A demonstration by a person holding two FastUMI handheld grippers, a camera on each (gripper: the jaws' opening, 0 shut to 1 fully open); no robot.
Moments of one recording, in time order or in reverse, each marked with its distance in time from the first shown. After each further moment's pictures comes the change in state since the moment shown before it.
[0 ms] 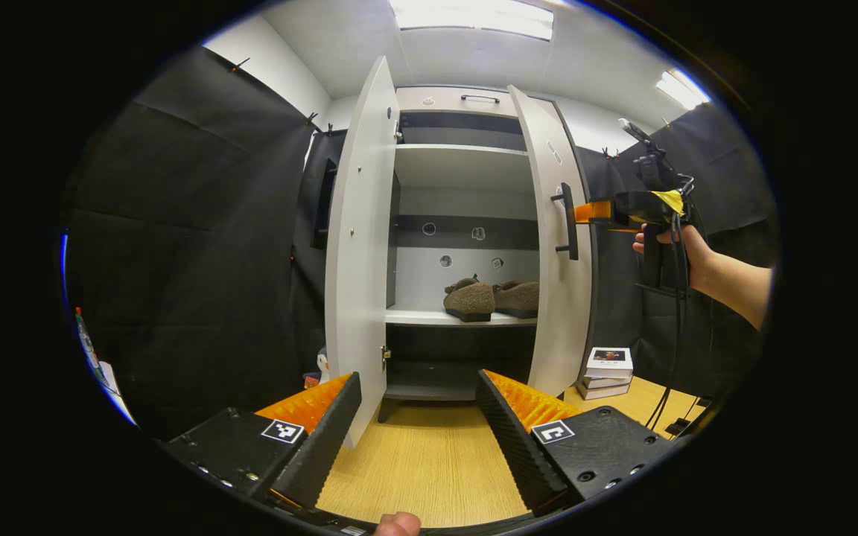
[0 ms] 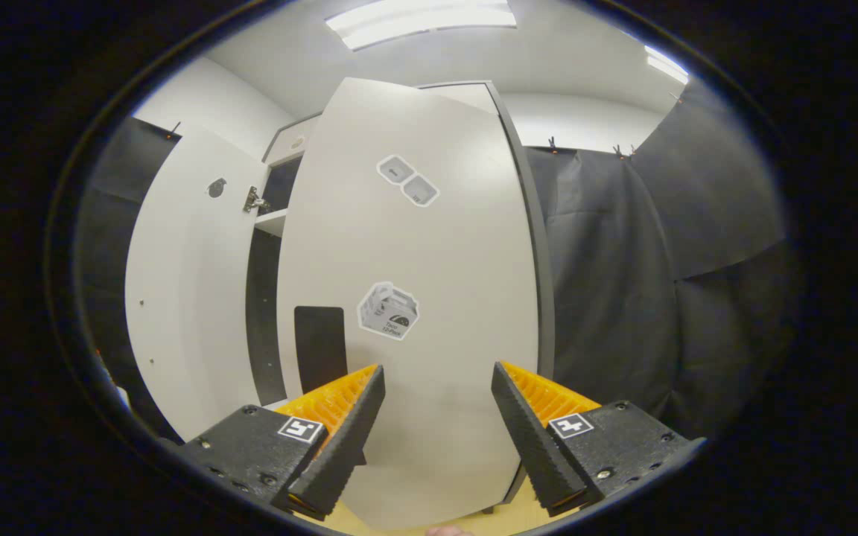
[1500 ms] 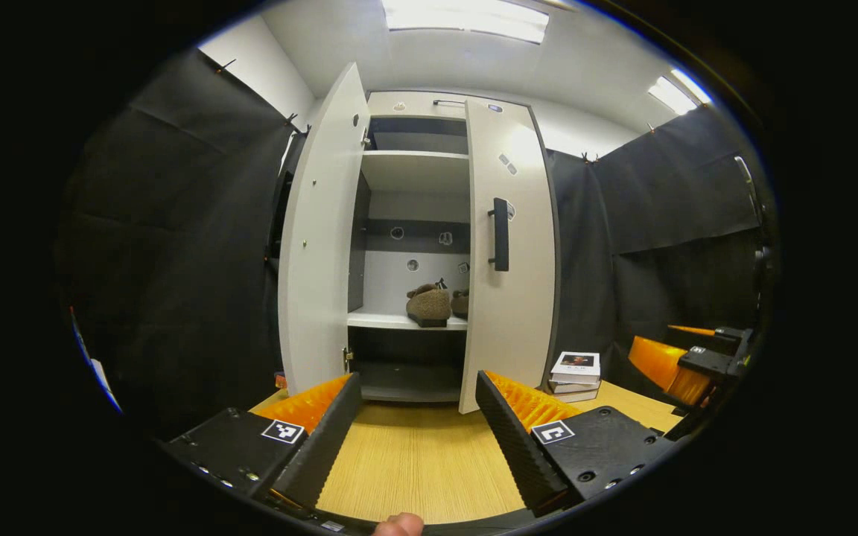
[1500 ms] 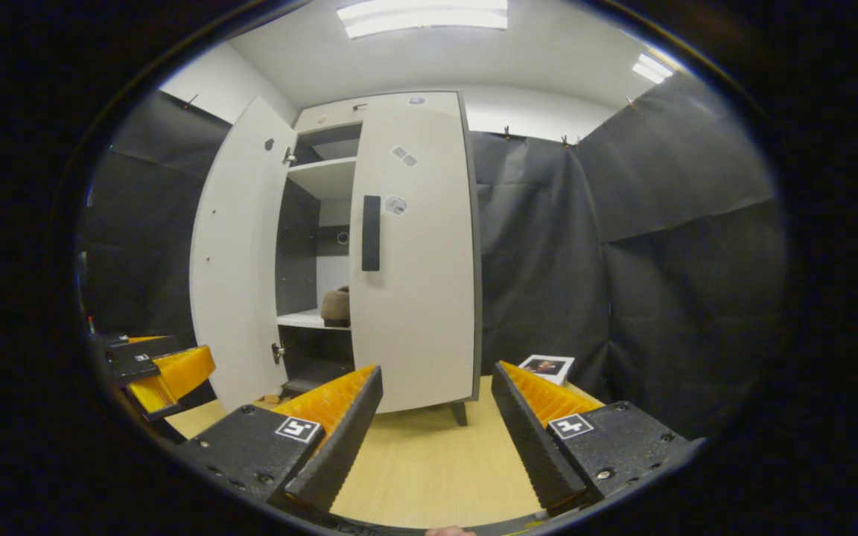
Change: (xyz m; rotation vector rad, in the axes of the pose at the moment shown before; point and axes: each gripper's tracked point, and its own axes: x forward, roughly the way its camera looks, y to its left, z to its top) left arm -0.016 -0.064 0.016 -0.012 0.005 -0.096; right arm -0.265 0.011 -0.153 -0.016 0.116 -0.197
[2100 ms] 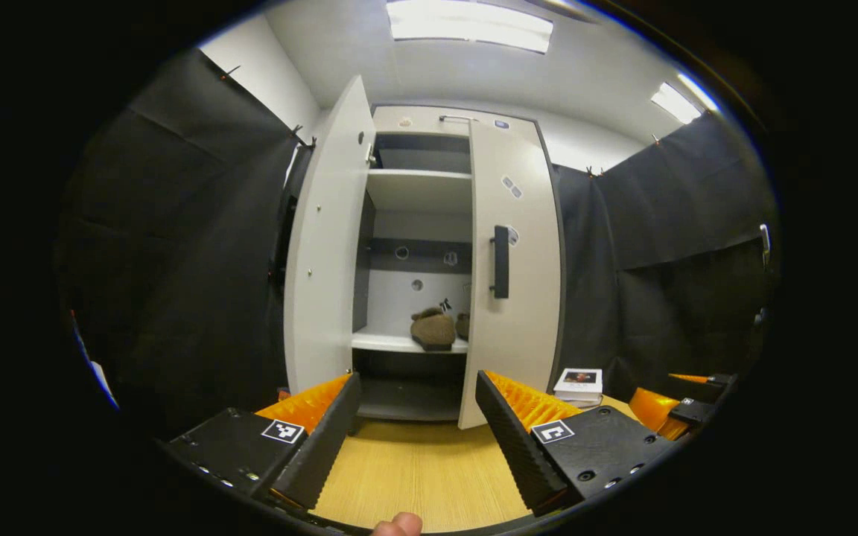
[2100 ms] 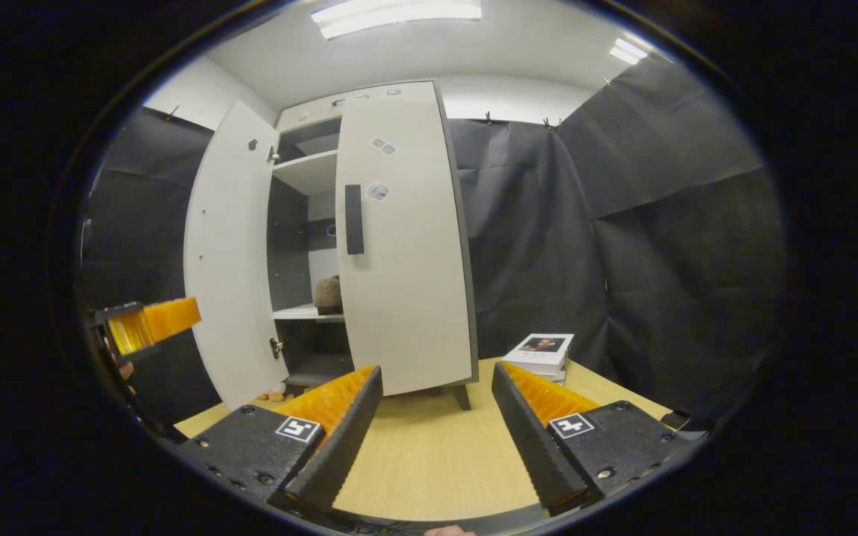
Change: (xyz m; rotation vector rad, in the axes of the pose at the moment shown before) left arm 0.009 0.033 0.066 -0.025 -0.116 0.053; right arm -0.001 -0.008 -0.013 0.047 0.017 -0.006
